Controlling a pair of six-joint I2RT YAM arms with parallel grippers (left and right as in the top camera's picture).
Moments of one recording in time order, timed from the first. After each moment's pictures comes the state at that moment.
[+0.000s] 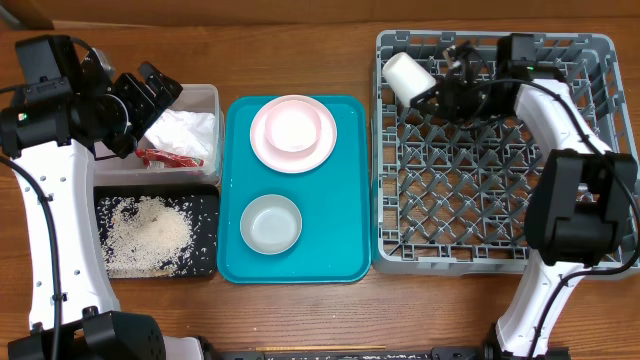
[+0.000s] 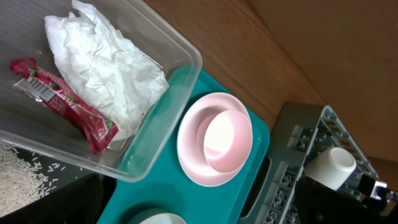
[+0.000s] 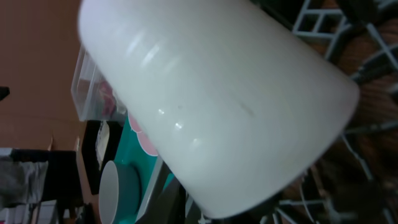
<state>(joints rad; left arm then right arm) 0.28 1.59 1.64 -1.04 0.41 -0.52 -0.08 2.16 1.68 -0.77 -1.01 -0.14</state>
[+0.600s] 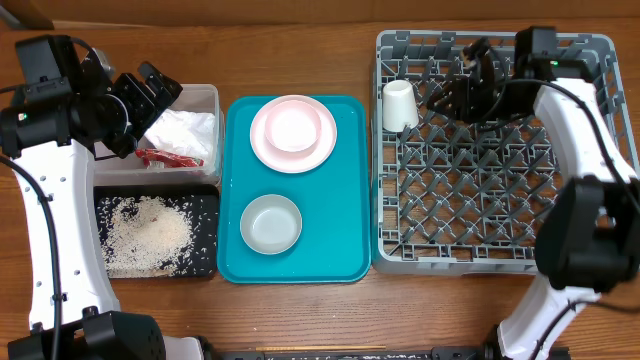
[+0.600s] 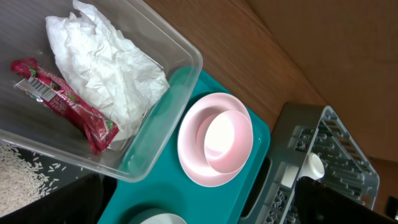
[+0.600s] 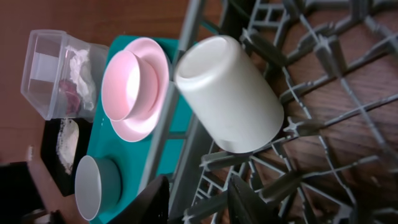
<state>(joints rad) 0.28 1.59 1.64 -1.04 0.41 -0.52 -0.08 1.98 1.68 -0.92 -0.77 -0.14</state>
